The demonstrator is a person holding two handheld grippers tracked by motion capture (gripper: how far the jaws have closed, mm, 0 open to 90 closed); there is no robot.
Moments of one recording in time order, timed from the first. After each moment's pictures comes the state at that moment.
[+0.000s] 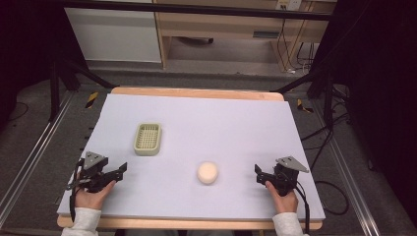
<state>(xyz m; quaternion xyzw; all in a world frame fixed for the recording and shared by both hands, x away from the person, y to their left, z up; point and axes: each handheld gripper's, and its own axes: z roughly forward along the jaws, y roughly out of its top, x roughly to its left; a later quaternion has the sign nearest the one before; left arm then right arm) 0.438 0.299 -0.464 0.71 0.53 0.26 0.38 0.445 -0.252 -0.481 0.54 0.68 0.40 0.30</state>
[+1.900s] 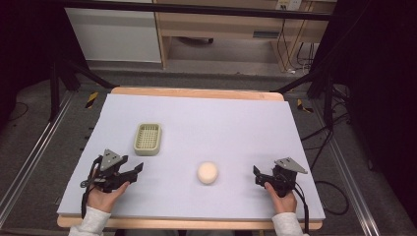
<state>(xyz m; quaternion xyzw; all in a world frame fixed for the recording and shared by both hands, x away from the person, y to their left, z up) 0.433 0.253 -0.444 0.75 0.46 0.25 0.40 0.444 -0.250 -0.485 0.54 0.68 0.40 0.29</state>
